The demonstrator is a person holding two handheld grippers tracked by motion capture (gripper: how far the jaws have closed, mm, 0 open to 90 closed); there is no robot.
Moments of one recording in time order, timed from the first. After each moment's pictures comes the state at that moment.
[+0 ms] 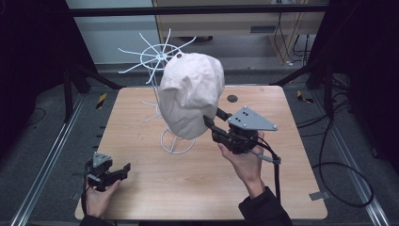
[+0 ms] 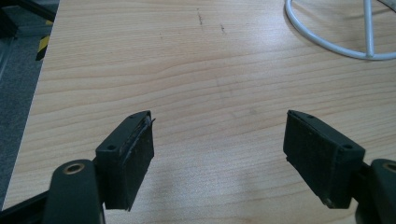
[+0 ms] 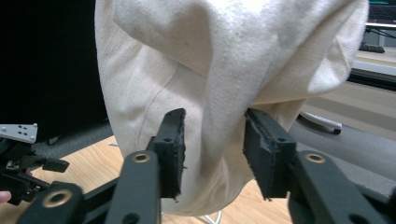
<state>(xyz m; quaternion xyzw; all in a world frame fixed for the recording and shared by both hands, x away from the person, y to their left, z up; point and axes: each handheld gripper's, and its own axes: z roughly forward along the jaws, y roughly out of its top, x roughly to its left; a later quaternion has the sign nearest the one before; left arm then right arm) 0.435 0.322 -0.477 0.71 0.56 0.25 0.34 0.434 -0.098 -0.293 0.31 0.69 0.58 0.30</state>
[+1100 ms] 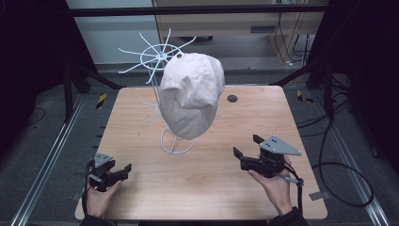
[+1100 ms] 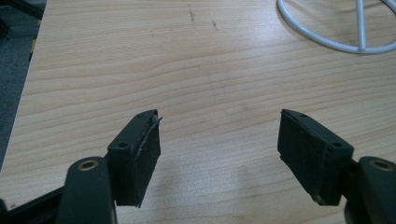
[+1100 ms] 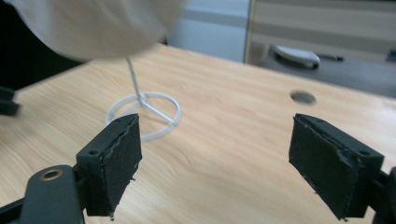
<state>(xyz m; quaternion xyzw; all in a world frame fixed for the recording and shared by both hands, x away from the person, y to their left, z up) 0.435 0.318 -0.479 0.72 0.55 0.25 0.34 0.428 -0.185 -0.401 0.40 0.71 0.51 0.27</state>
